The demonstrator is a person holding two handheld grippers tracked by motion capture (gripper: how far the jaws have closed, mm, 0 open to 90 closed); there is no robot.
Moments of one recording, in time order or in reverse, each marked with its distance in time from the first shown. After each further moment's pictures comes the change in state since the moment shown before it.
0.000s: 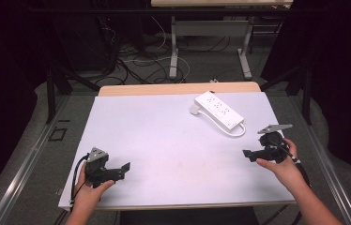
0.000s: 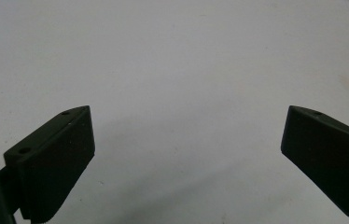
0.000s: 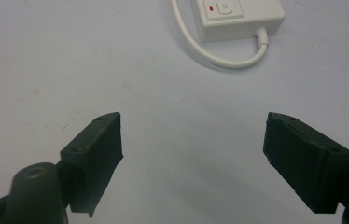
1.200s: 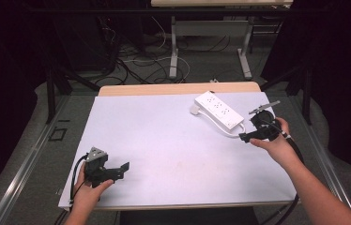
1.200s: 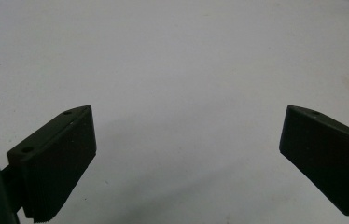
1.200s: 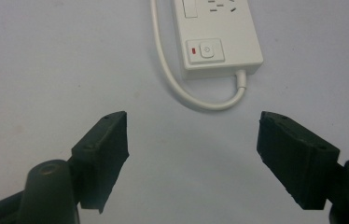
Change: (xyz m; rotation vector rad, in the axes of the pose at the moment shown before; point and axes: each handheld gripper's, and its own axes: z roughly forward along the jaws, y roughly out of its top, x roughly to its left) left arm 0.002 0.000 0.000 -0.002 0.003 -0.006; right arm -0.007 0.062 0.009 0.084 -0.044 -0.034
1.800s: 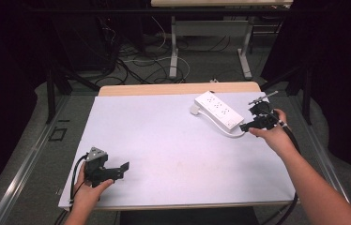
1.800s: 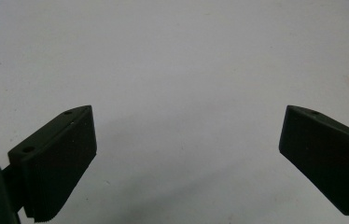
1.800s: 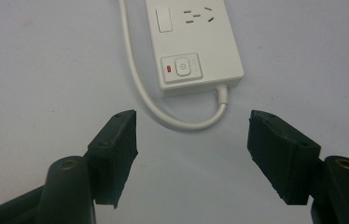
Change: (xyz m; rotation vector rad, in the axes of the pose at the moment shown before) left arm 0.002 0.000 0.001 0.005 0.002 -0.002; right arm -0.021 0.023 0.018 0.029 -0.005 0.055
